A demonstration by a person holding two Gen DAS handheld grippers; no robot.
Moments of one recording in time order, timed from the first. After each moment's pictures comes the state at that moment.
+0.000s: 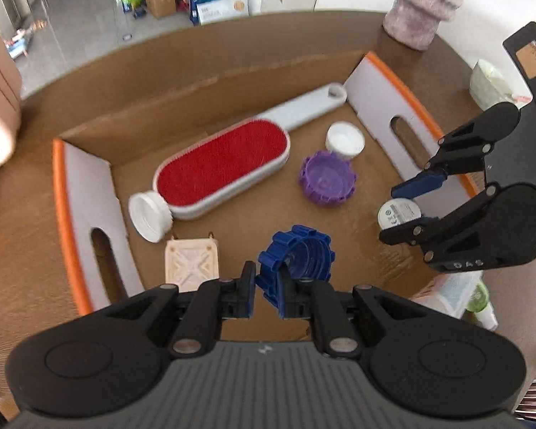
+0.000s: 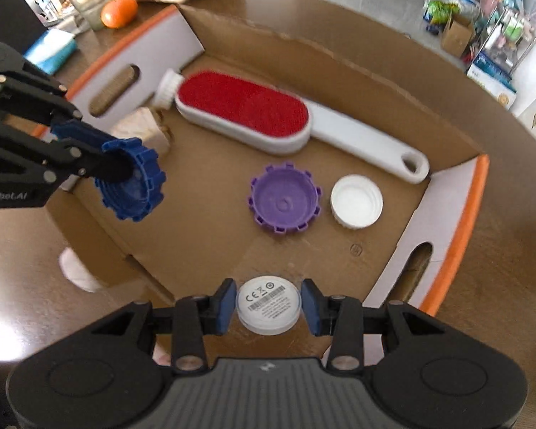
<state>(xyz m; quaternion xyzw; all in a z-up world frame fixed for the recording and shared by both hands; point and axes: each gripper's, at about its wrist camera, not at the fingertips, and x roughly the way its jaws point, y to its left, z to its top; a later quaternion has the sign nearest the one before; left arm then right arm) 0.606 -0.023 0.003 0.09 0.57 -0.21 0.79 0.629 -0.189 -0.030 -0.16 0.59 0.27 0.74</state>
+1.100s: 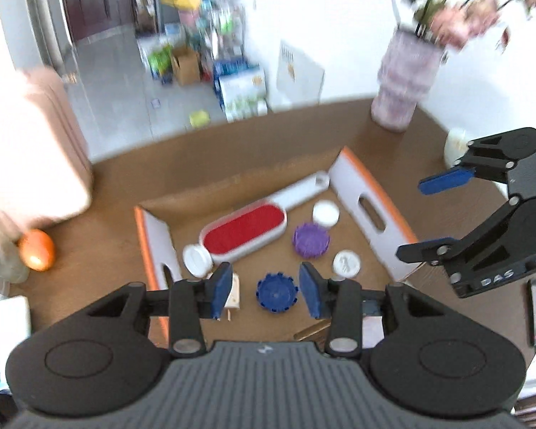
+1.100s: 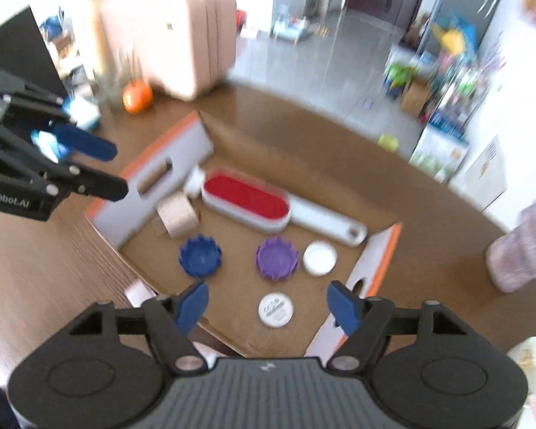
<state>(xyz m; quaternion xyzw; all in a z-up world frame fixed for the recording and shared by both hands) 0.530 -0.003 0.156 0.07 0.45 -0.19 0.87 0.557 -0.200 0.122 -0.16 0.47 0.24 0.83</state>
